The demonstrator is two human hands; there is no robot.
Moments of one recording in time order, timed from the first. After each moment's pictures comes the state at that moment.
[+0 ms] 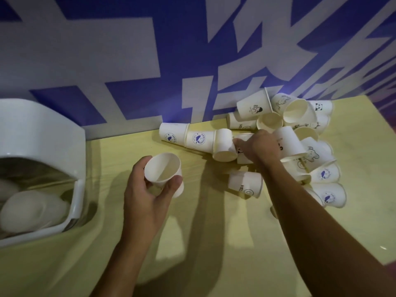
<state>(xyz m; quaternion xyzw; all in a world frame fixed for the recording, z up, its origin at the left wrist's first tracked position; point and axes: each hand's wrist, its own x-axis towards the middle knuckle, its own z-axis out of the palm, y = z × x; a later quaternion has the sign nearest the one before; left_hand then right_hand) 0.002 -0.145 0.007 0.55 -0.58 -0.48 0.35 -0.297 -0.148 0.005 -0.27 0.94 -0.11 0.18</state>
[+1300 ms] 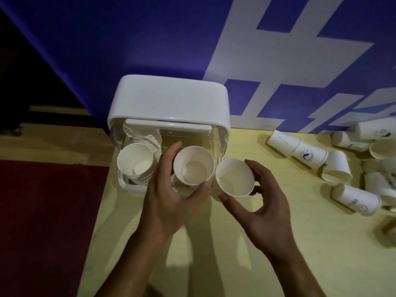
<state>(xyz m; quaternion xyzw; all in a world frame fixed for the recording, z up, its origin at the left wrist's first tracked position) 0.280 -0.179 0.049 0.52 -0.64 -0.40 0.40 0.092 -0.109 0.069 -0.52 0.68 -0.45 0.25</state>
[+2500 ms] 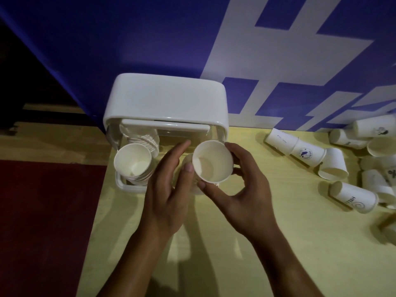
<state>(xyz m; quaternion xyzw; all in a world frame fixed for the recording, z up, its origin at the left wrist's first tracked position) 0.272 -0.186 0.057 0.49 -0.61 -0.47 0.42 0.110 -0.143 0.079 -0.57 0.63 -0.47 0.24</state>
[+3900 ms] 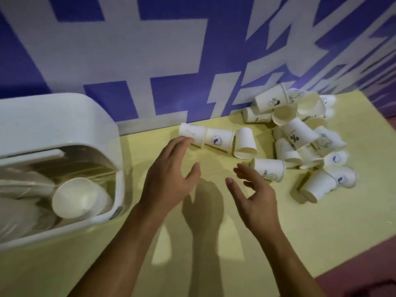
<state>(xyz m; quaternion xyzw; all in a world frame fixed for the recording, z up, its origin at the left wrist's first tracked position) 0.054 -0.193 0.024 0.38 -0.84 -0.28 0.28 -0.098 -0.042 0.020 -0.34 0.82 -0.42 0.19</state>
